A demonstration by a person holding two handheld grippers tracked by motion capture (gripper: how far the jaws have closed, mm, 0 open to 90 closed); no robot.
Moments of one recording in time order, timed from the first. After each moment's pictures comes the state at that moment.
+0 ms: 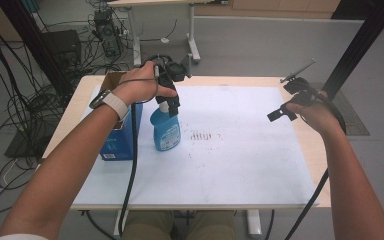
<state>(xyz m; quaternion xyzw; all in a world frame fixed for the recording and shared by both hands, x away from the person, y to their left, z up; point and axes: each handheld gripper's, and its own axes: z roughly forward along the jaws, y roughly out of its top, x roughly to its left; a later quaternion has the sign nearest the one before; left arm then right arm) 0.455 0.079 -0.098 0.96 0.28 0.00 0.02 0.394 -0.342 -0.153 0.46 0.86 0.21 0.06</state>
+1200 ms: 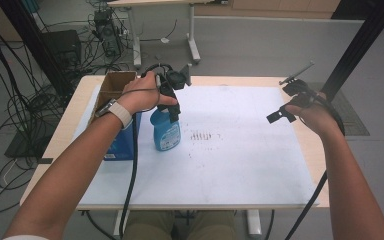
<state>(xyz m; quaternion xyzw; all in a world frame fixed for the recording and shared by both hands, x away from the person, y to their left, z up) 0.454 0.079 -0.126 0.96 0.29 0.00 0.02 0.394 -0.341 -0.158 0.46 0.86 0.21 0.05</state>
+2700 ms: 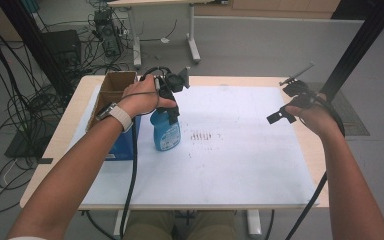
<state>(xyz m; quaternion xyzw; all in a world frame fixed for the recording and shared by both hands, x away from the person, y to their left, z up) 0.453 0.082 -0.133 0.95 0.30 0.01 0.02 0.393 -0.342 -0.159 0.46 0.86 0.21 0.05</state>
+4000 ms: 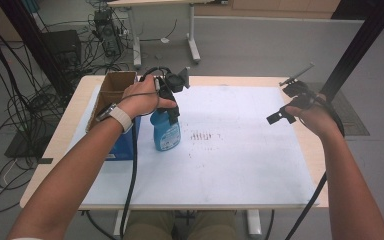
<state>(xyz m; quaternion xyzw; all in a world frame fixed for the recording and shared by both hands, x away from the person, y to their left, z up) 0.450 0.083 -0.133 0.95 0.30 0.01 0.03 0.393 -0.342 -0.160 0.46 0.86 0.21 0.05</state>
